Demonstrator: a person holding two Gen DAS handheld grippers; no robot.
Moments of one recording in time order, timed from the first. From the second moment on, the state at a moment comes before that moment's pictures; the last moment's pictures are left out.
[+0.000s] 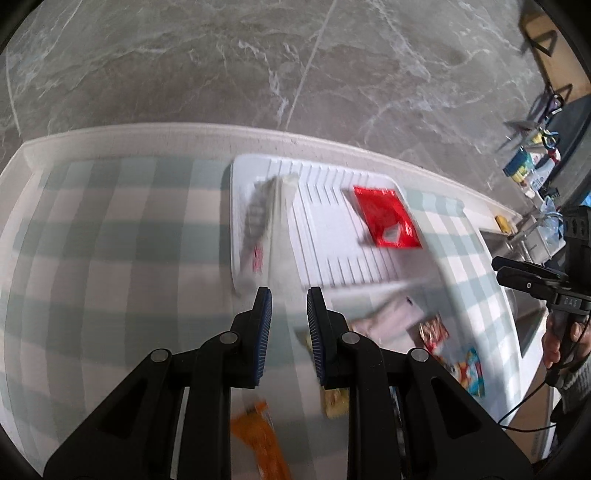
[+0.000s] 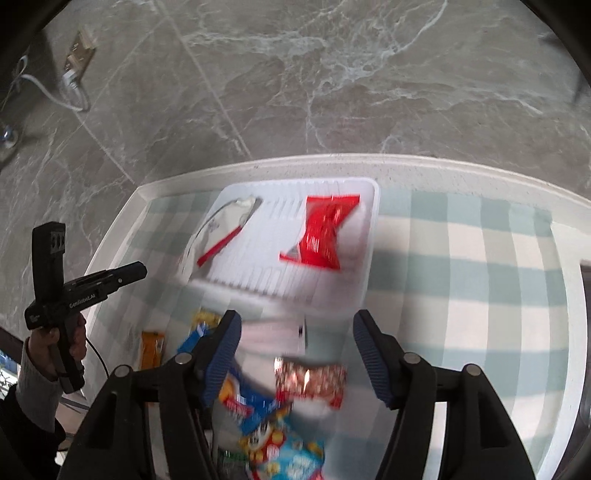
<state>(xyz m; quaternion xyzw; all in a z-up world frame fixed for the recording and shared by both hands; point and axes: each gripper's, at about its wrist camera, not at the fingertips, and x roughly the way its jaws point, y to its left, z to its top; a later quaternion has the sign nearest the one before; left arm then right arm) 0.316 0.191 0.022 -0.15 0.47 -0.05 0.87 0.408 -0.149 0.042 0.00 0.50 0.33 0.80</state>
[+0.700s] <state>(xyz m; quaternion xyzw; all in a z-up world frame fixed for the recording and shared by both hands) 0.198 0.172 -0.012 -0.15 0.53 -0.02 0.83 0.273 -0.149 0.009 -0.19 0.46 0.36 0.79</state>
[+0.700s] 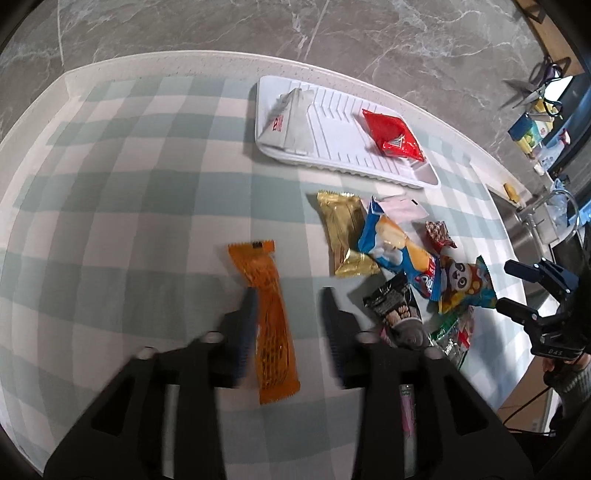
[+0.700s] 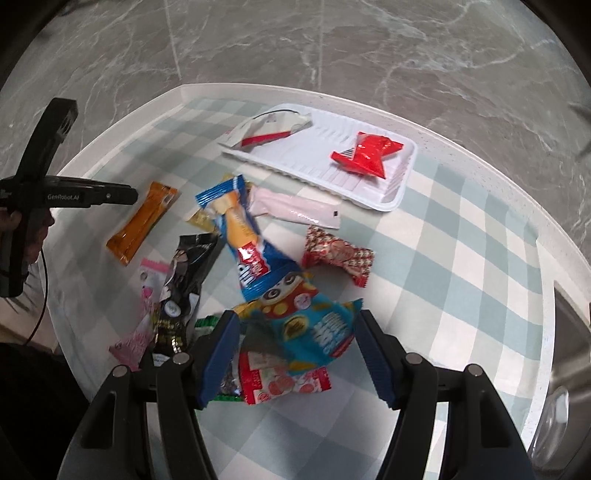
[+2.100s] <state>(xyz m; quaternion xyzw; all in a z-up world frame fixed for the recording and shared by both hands) 0.221 0.160 -0.063 -0.14 0.57 -0.02 0.81 0.267 -0.093 -0.053 -0.46 0.40 0.39 0.69</state>
